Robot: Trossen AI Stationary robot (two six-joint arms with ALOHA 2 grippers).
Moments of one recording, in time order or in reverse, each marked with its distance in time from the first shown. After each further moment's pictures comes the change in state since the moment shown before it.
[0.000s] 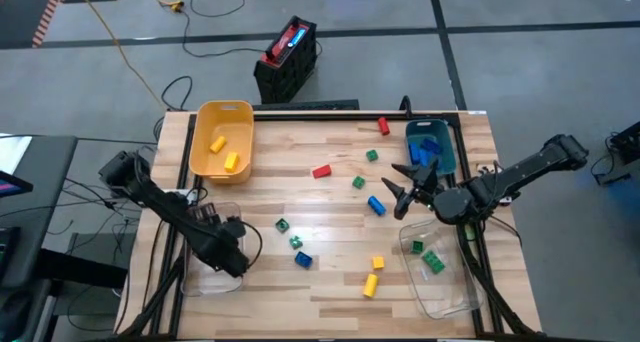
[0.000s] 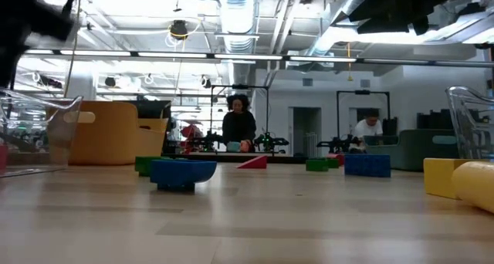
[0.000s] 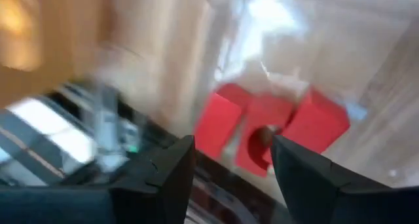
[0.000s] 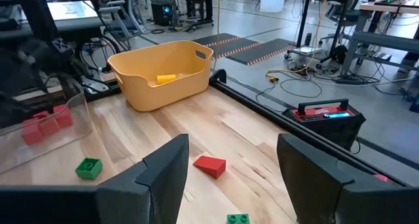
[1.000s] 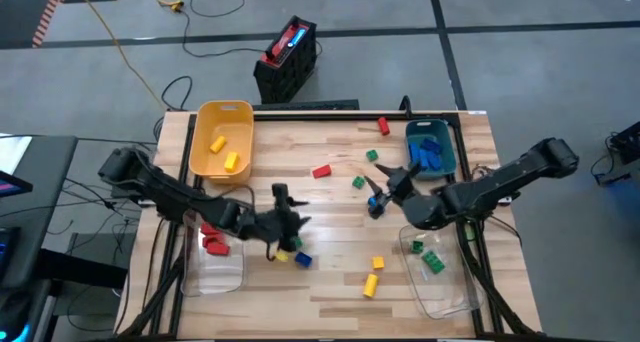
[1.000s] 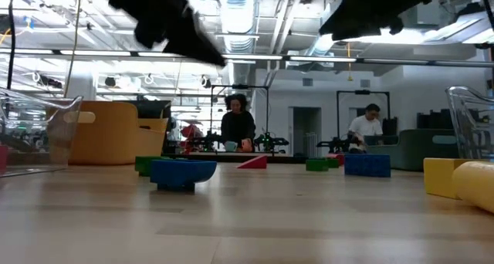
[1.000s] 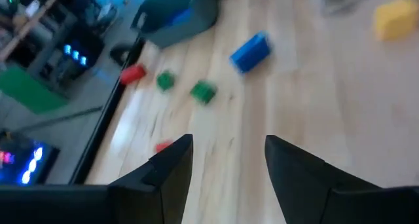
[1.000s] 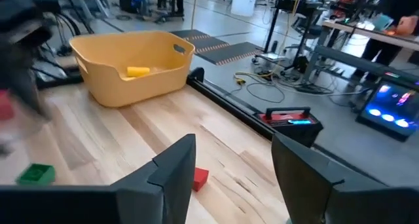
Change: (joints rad) left arm 0.303 -0.054 -0.177 1.478 -0.555 1.222; right arm -0.081 0.306 0.103 0.150 0.058 -0.103
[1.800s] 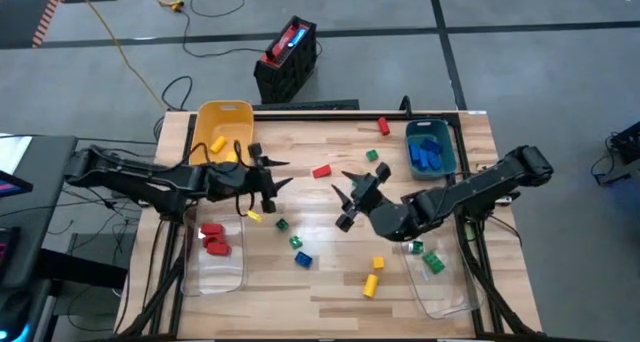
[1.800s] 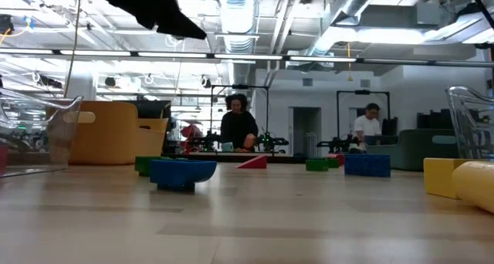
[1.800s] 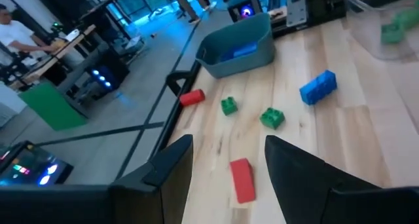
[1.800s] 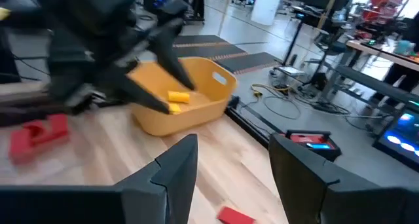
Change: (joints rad) left arm 0.274 -0.398 -0.151 0.037 0.205 0.200; right arm 0.038 0.313 0.485 -0.141 -0.041 -0.097
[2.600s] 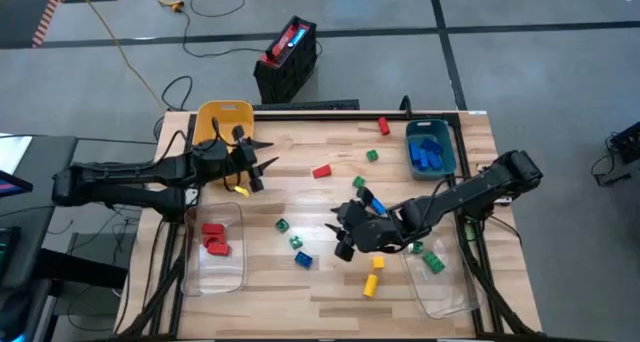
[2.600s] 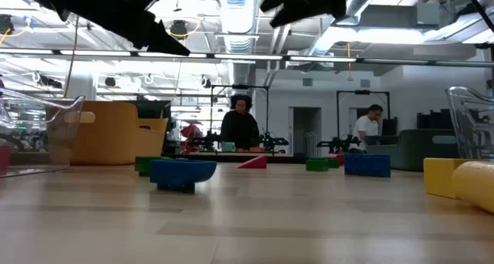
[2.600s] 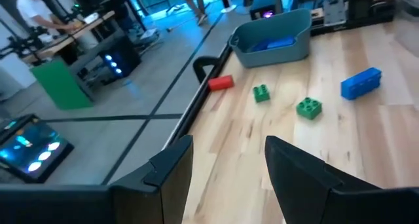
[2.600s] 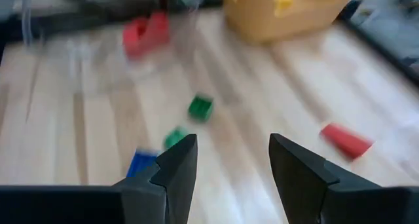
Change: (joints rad) left arm 0.296 -0.184 -0.152 0.034 0.230 -0.008; right arm 0.013 0.104 0.052 -0.264 -0.446 0.293
